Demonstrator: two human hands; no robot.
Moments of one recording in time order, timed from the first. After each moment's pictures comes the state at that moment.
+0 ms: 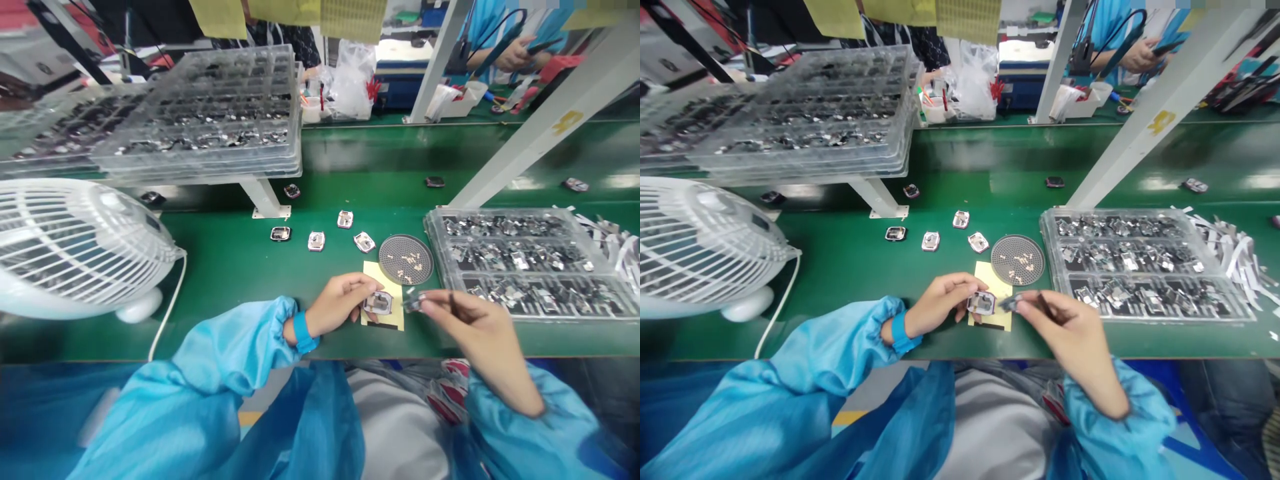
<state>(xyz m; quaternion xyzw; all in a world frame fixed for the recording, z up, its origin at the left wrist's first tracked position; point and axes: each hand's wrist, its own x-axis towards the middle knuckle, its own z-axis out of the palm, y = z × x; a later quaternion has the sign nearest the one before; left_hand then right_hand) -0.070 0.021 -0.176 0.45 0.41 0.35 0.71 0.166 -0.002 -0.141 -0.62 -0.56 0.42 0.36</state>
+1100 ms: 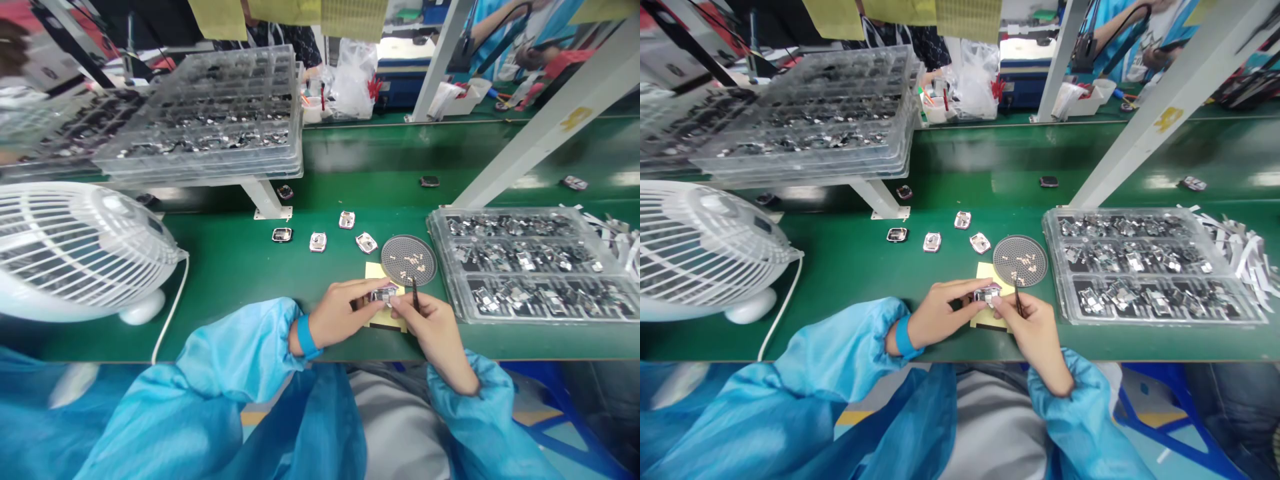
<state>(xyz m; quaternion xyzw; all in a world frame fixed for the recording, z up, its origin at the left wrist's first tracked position) -0.075 0.010 -0.175 0.66 0.45 0.36 0.48 0.123 -0.001 -0.185 -0.57 -0.50 0.53 0.37</state>
